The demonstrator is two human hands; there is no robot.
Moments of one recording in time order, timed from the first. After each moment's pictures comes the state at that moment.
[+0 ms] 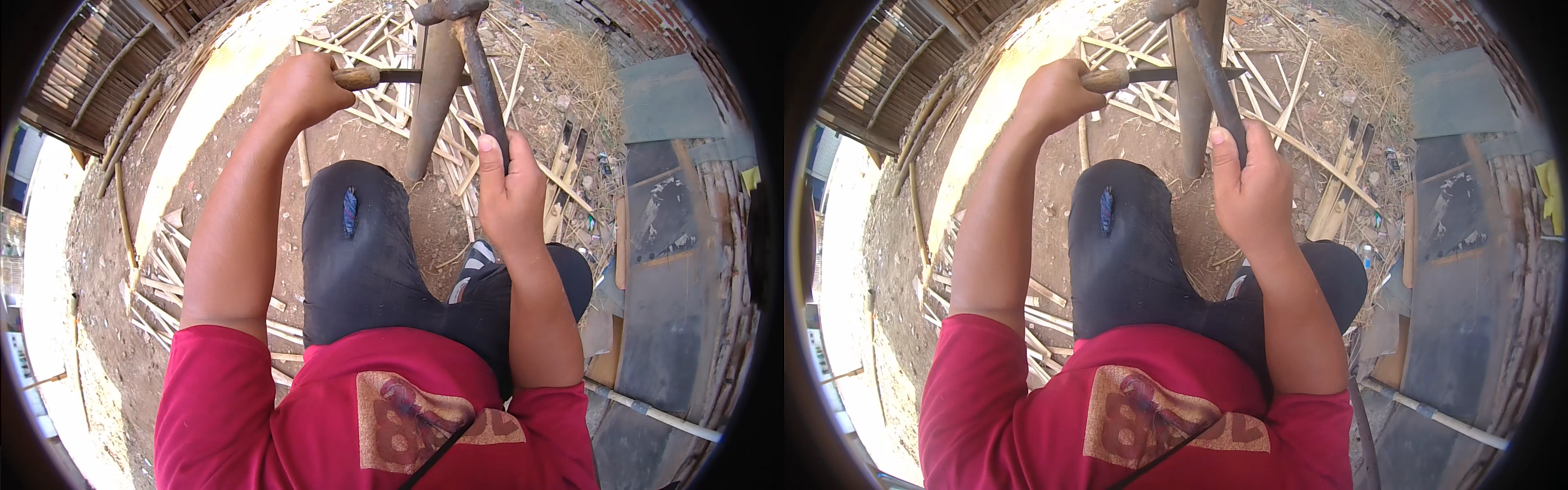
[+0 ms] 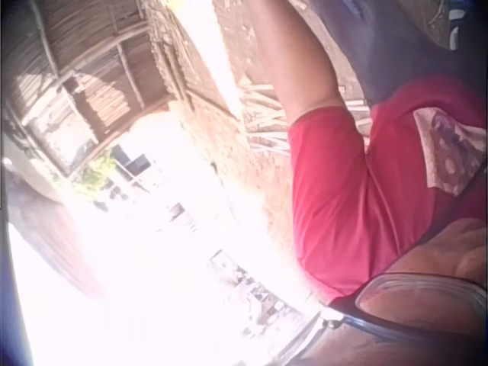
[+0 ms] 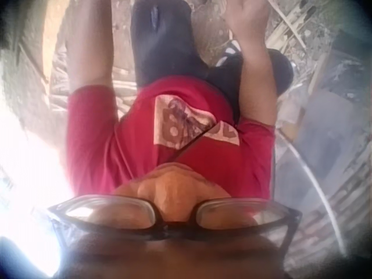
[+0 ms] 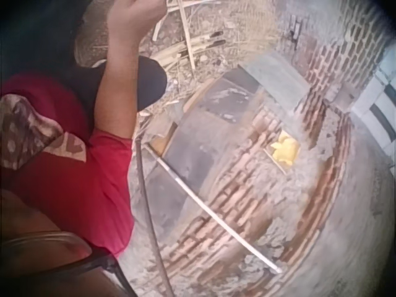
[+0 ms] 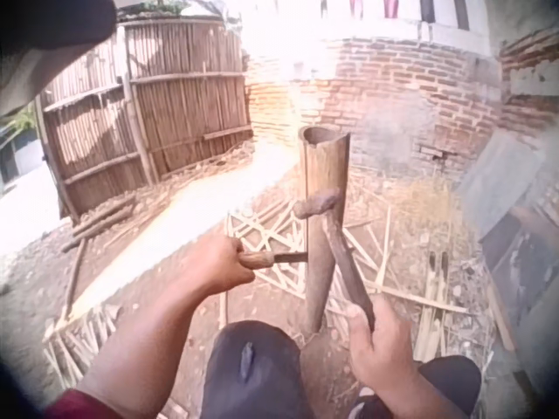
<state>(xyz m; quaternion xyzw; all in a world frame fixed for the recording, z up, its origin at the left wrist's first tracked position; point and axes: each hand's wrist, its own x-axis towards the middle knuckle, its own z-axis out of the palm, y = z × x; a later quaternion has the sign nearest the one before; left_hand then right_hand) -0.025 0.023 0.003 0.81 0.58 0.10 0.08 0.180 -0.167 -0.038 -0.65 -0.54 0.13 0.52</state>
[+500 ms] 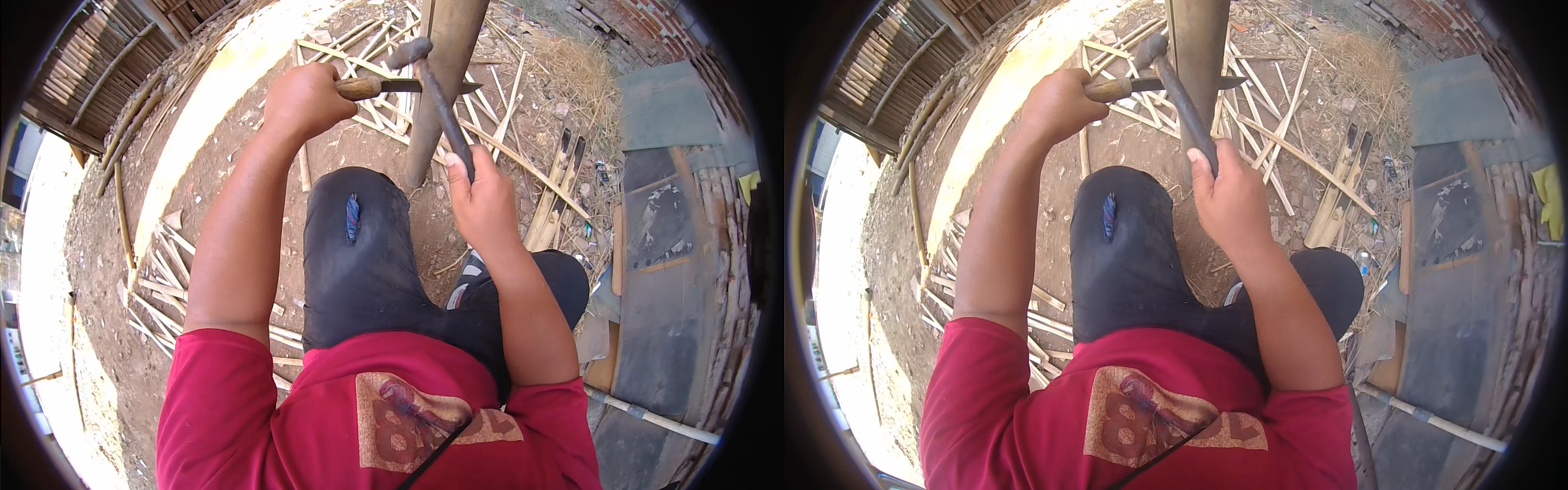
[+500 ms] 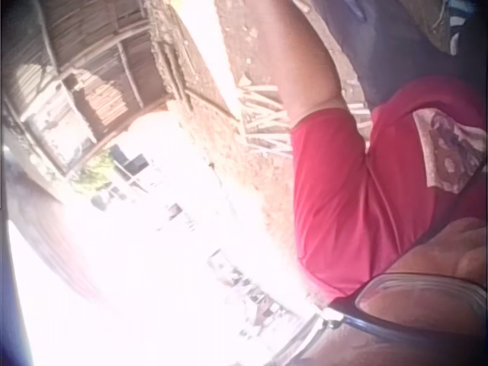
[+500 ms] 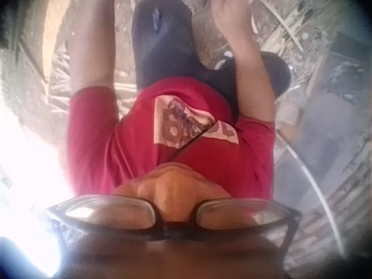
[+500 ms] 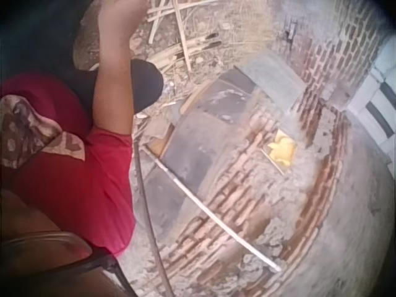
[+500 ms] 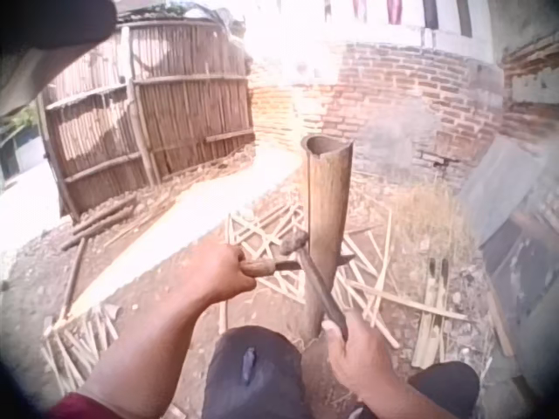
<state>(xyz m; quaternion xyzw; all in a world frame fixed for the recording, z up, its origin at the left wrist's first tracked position) -0.021 0.017 -0.002 0.81 0.58 0.11 0.09 0.178 -0.157 -0.071 -0.70 -0.57 0.11 0.42</state>
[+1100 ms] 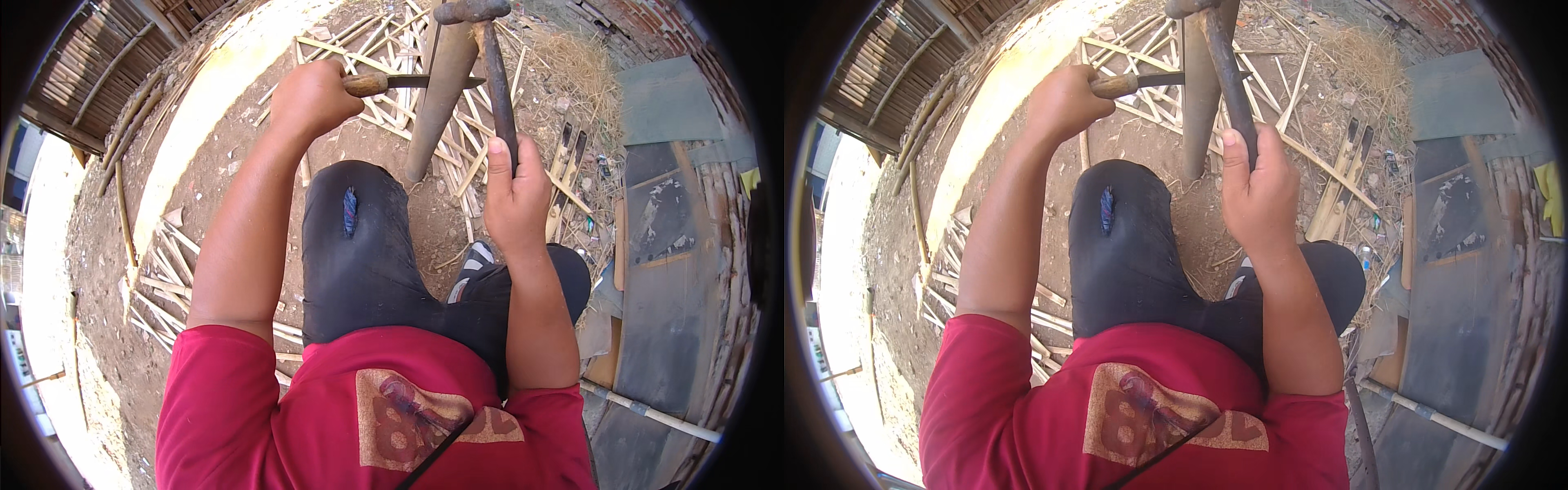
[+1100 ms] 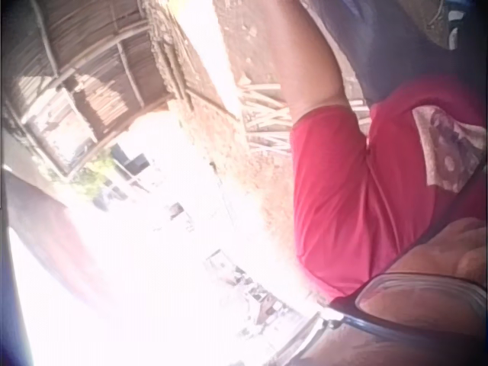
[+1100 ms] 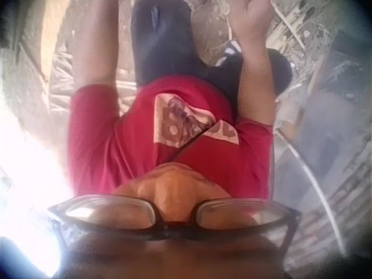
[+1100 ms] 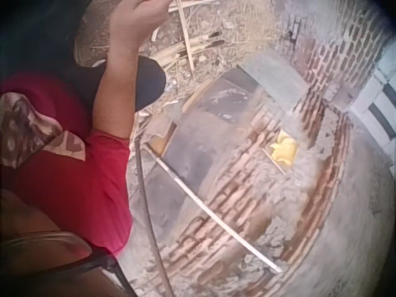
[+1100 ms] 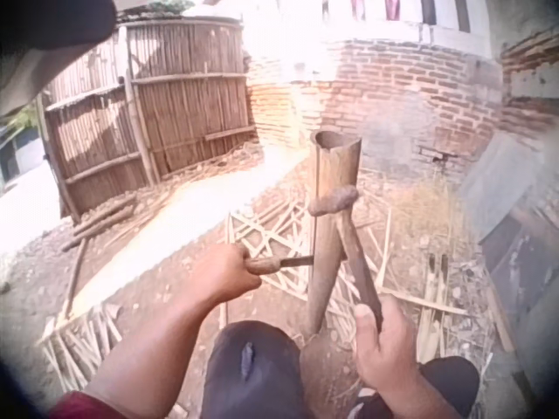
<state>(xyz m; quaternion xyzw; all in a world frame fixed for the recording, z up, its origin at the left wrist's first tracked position) -0.014 0.004 -0.005 0.79 0.59 0.12 0.09 0.188 -0.174 -0.043 -0.65 -0.54 0.09 0.53</state>
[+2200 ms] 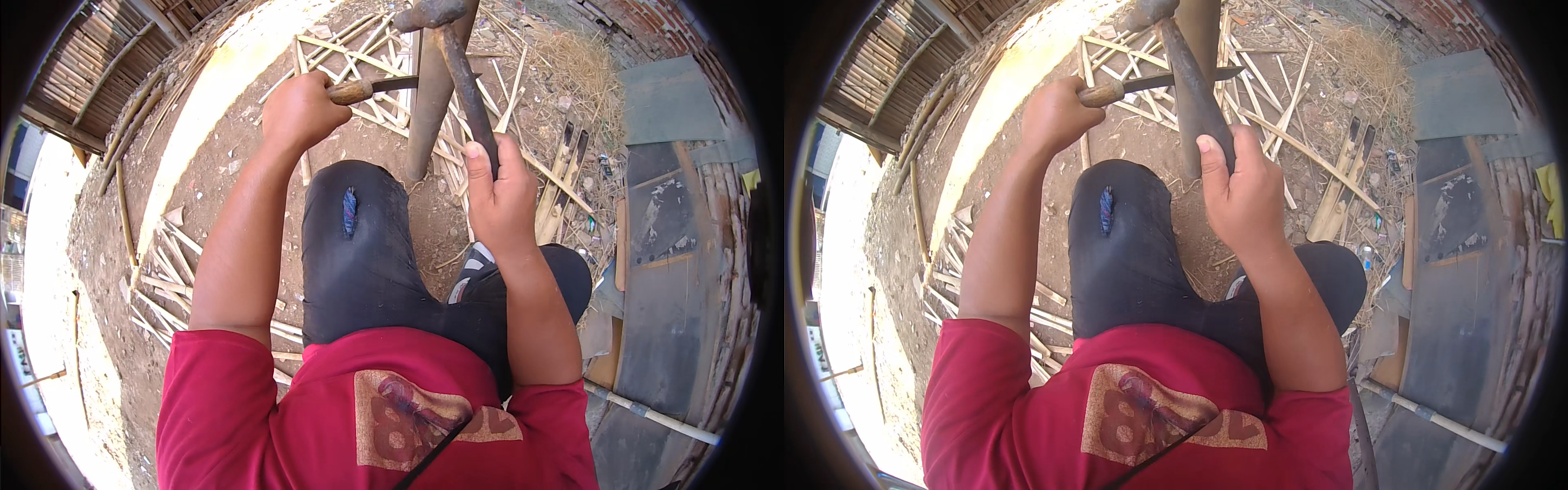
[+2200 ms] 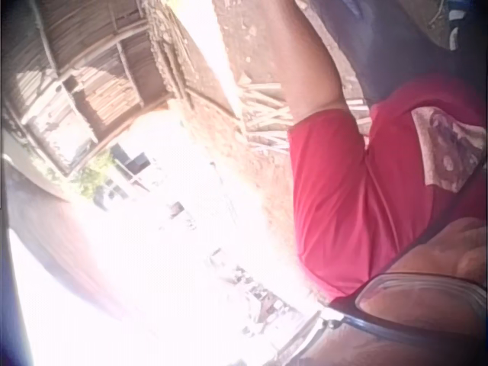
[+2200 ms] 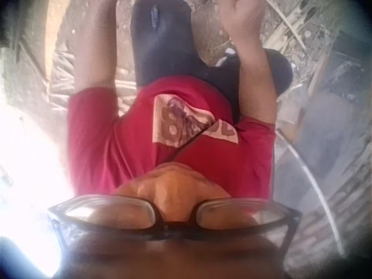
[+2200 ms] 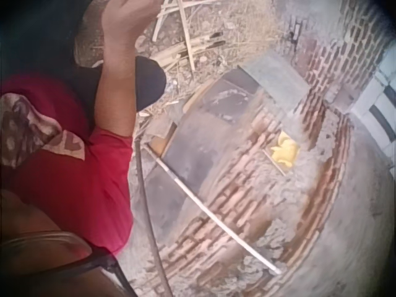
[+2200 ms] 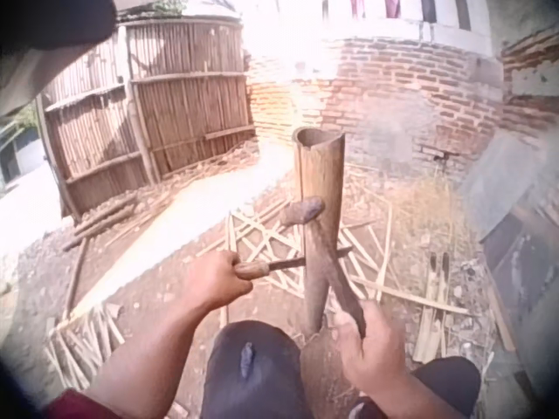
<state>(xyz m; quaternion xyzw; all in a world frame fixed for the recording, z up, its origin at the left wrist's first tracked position) -0.032 0.009 -0.024 0.77 0.61 0.14 0.09 0.180 -0.166 -0.052 -0.63 -0.57 0.10 0.51</state>
